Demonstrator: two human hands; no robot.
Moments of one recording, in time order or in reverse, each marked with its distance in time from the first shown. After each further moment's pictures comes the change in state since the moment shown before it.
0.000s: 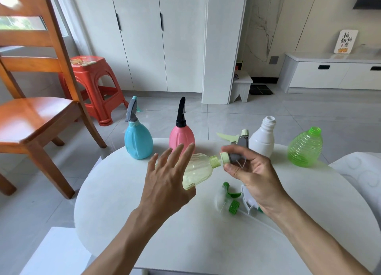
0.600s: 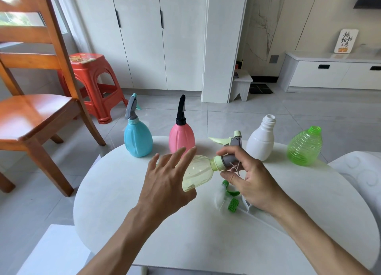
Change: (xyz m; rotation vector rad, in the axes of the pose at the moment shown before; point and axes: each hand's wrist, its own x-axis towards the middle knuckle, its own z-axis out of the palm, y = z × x) left_hand -0.004 -0.001 -0.001 -0.006 0.029 0.057; right_hand -0.004 -0.005 -0.005 -0.570 -0.158 -0.113
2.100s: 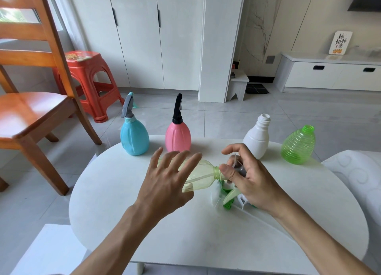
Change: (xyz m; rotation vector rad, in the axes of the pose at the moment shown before) left_hand -0.001 -0.003 0.009 0.095 0.143 0.241; right_hand -0.009 -0.005 -0.008 0.147 -0.034 0.085
